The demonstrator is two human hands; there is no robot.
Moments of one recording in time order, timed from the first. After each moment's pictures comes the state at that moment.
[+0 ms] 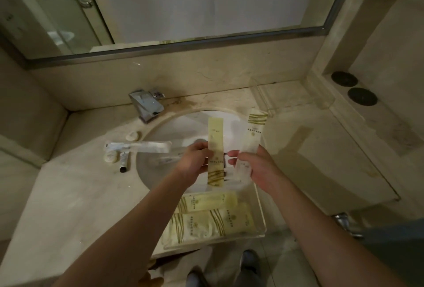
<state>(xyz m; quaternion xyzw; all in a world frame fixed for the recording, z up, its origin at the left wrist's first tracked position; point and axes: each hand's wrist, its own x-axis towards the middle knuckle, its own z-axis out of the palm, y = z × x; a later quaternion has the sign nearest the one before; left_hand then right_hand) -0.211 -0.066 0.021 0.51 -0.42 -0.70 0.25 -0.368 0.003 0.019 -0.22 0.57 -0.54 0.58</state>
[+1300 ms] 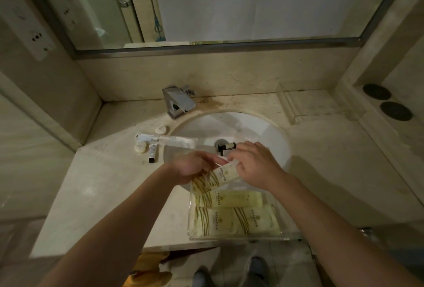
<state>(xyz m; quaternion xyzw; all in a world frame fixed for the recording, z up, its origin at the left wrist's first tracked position) -0.117 -0.077 0.030 0.43 -0.52 -0.74 0.05 -0.310 -0.014 0.034 -0.79 0.59 -0.13 0.09</state>
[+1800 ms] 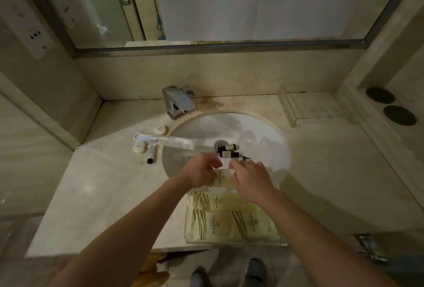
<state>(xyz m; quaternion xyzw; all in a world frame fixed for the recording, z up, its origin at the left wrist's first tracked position) -0.139 -0.068 0.011 0.49 -0.77 -0.39 0.06 -0.300 -0.006 -0.008 -0.73 0.67 -0.08 0.14</state>
